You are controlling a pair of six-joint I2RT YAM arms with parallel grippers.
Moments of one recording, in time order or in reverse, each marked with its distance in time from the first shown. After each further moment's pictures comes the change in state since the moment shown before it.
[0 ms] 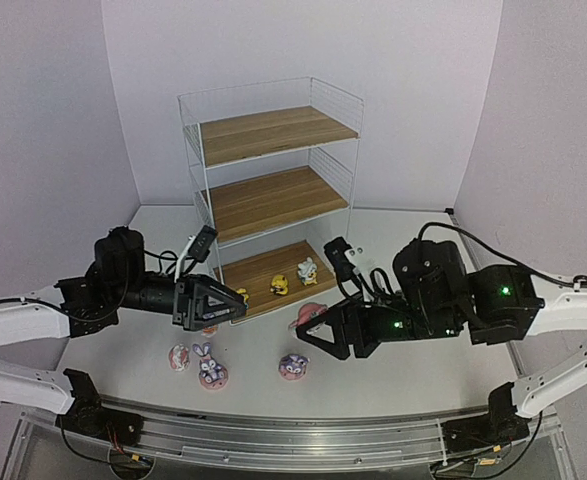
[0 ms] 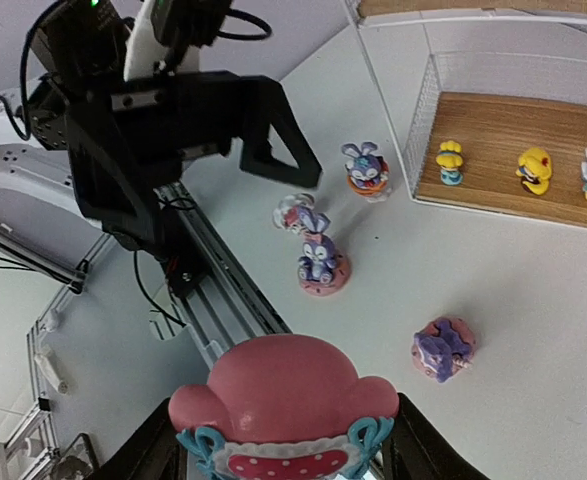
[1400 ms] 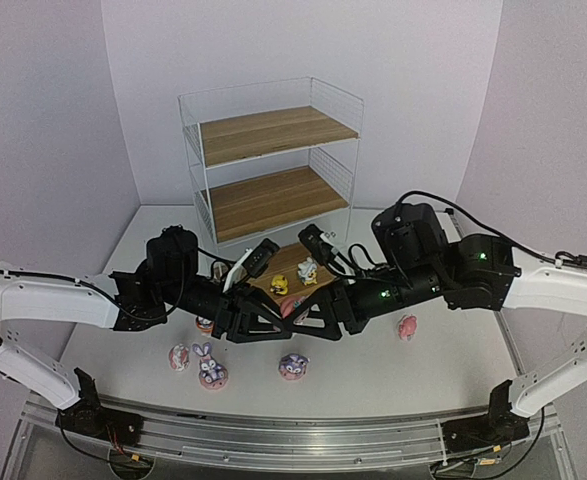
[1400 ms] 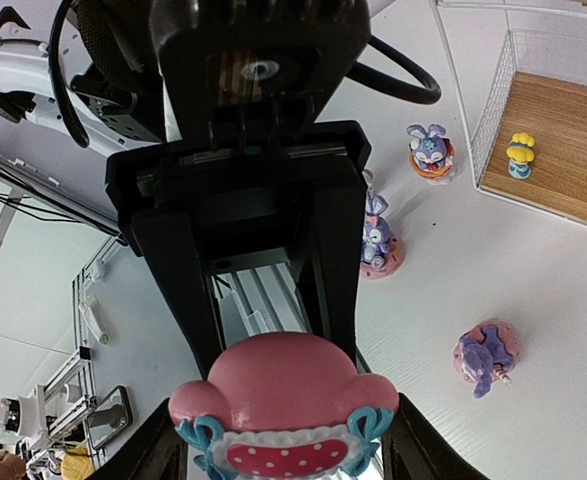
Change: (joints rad) left arm -0.182 0.359 0.157 0.263 0.190 0.072; right arm -0.157 0.126 0.154 -0.055 -0.391 -0.092
